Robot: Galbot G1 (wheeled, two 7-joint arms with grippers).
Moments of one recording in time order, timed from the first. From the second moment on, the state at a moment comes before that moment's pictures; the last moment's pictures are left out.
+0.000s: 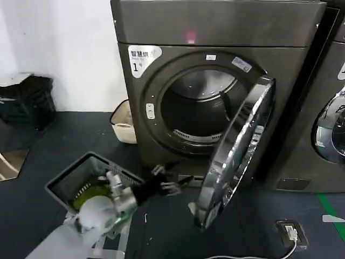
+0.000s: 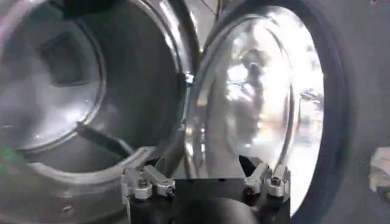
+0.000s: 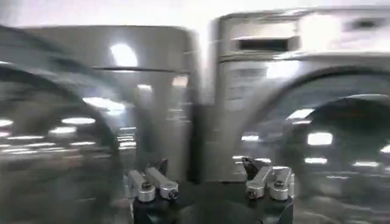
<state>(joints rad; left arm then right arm) 0.74 -0.94 0.15 -1.84 -0.84 0.12 0.40 -1.39 1.14 1.63 1.87 0.58 -0.17 -0.44</state>
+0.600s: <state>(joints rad) 0.46 -1.12 0.50 -1.74 -0.87 0.12 0.37 -1.48 1.08 1.94 1.79 0.56 -0.21 -0.26</state>
